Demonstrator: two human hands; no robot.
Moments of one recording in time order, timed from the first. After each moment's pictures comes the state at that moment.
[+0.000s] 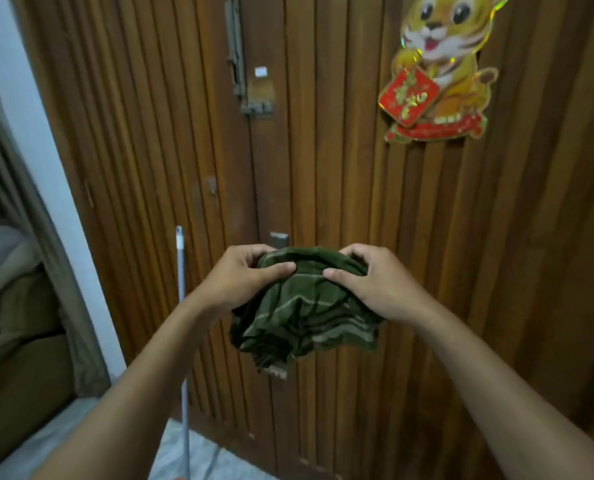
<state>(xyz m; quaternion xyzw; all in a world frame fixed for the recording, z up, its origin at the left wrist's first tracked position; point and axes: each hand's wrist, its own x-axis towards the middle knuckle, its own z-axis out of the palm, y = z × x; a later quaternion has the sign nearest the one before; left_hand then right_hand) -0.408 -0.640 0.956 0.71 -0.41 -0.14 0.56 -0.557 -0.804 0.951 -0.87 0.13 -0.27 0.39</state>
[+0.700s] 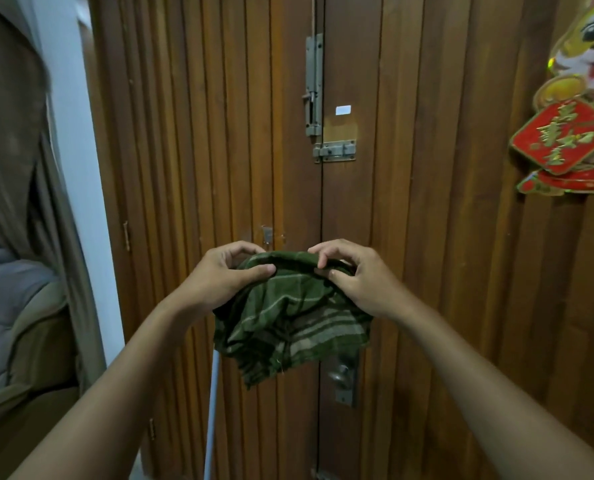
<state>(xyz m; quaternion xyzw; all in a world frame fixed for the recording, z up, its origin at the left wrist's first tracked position) -0.173 -0.611 1.002 0.68 -0.41 -0.08 0.60 -0.297 -0.819 0.989 -0.87 -0.09 -0.35 0.34</state>
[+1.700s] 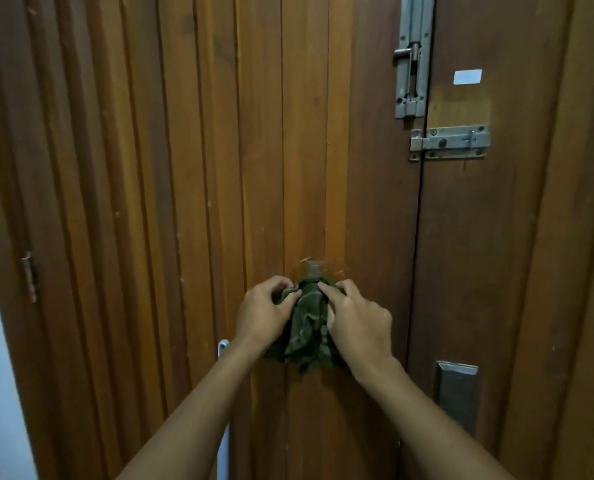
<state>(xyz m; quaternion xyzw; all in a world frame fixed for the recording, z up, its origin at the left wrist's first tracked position) 0.155 -0.748 0.935 0.69 -0.48 0.10 0.53 0.010 -0.829 0.928 -0.86 0.33 -0.38 -0.09</state>
